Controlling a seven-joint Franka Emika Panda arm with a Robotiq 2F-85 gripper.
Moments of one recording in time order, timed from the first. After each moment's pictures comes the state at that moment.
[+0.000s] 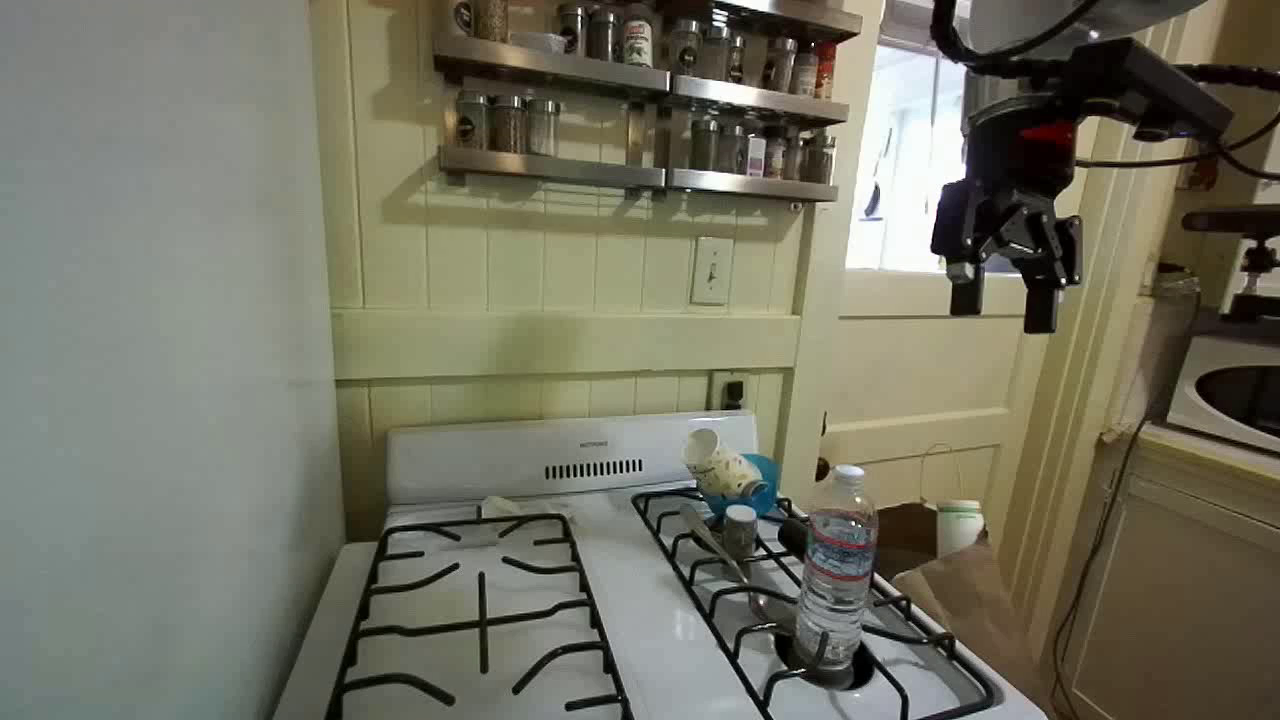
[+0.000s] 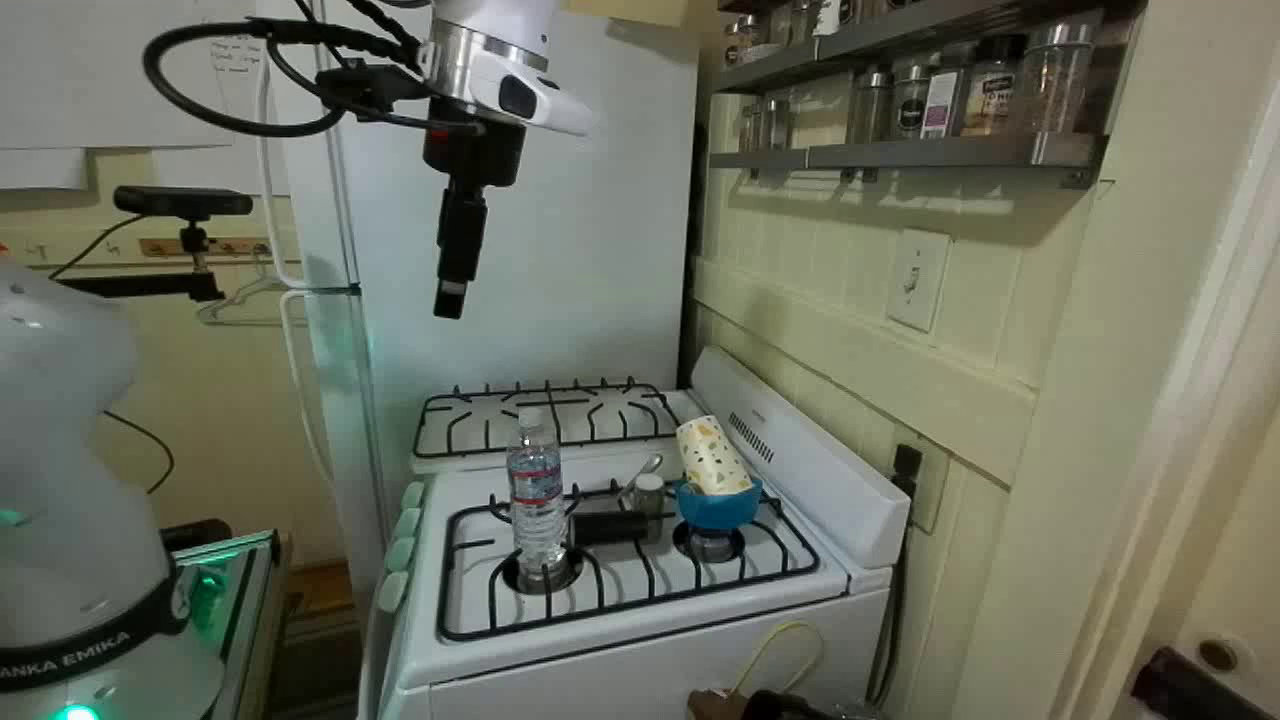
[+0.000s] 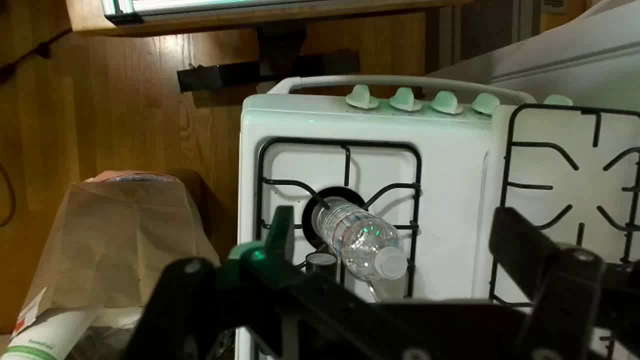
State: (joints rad) arm -0.05 -0.60 -0.13 -2.32 0.07 1.50 -0.03
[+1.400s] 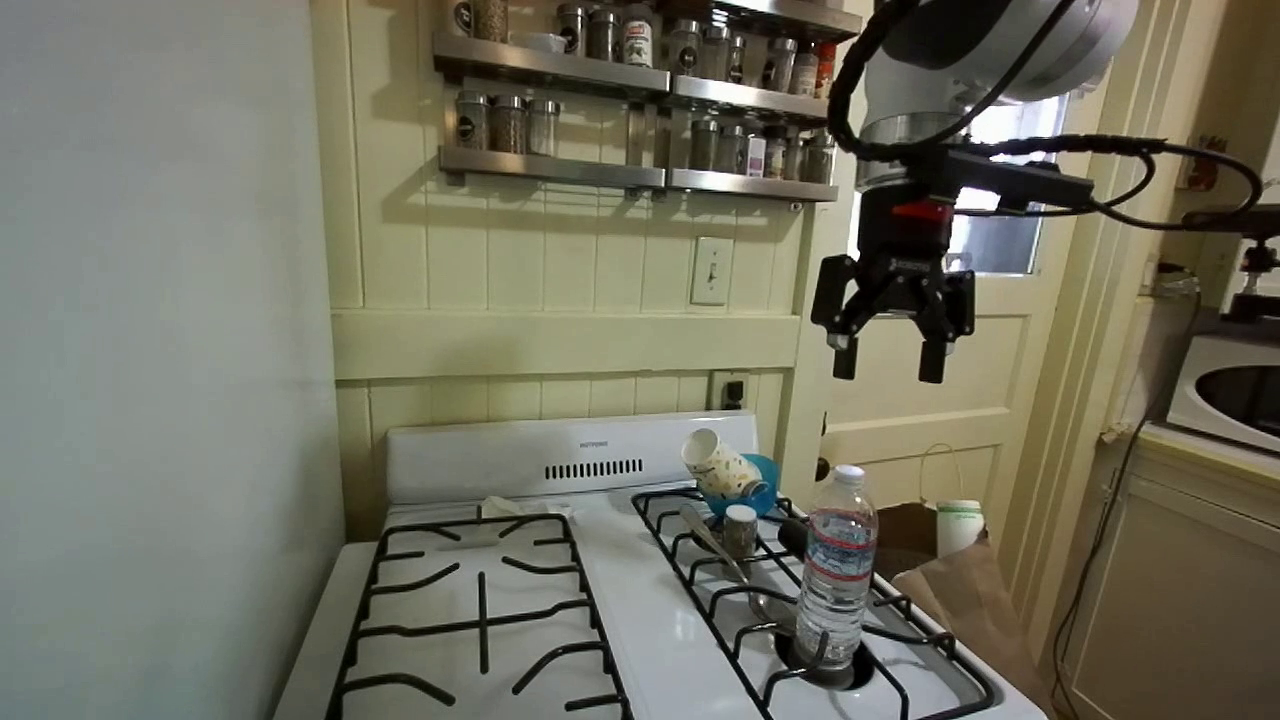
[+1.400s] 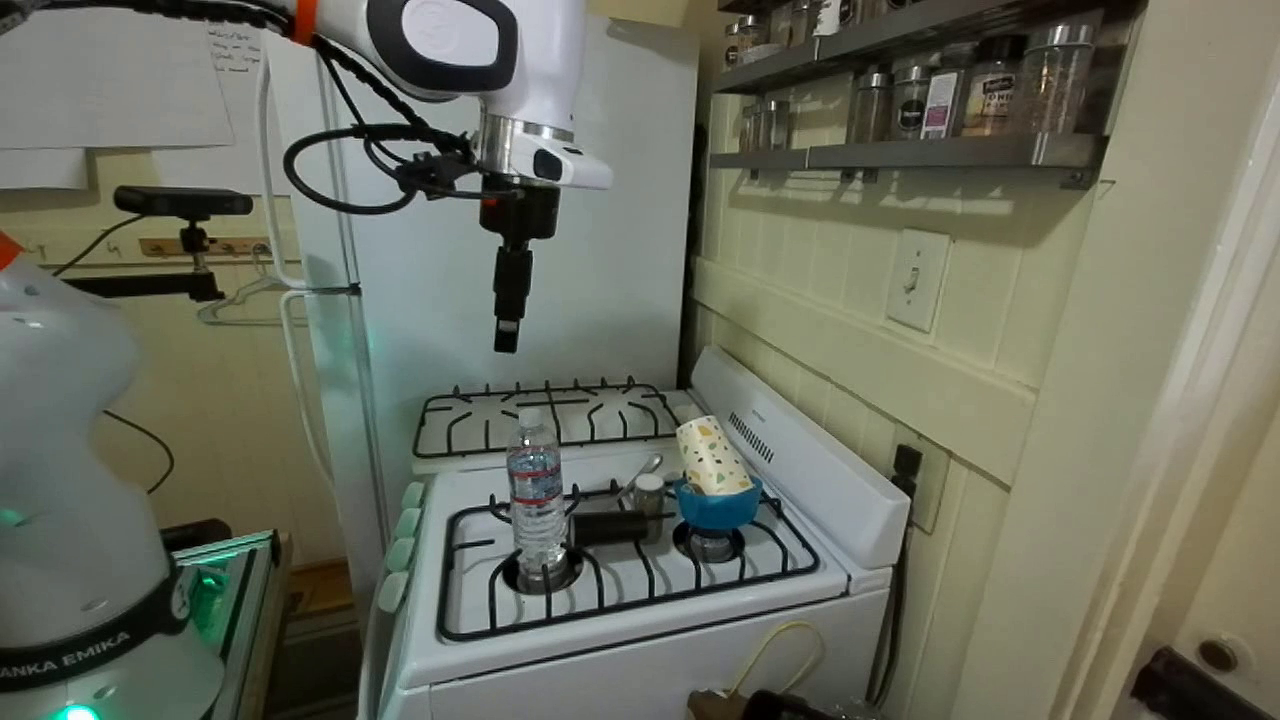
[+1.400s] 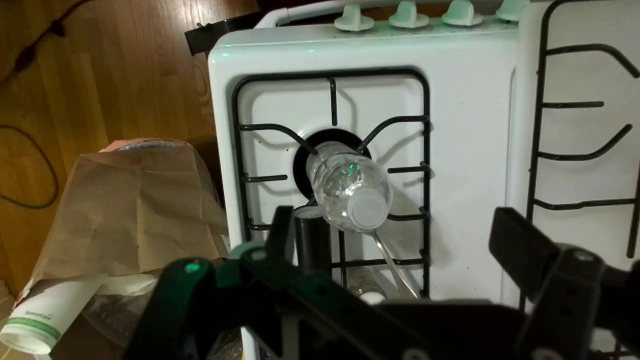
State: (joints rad) arm -0.04 -0.49 0.03 -2.40 0.08 1.79 0.20
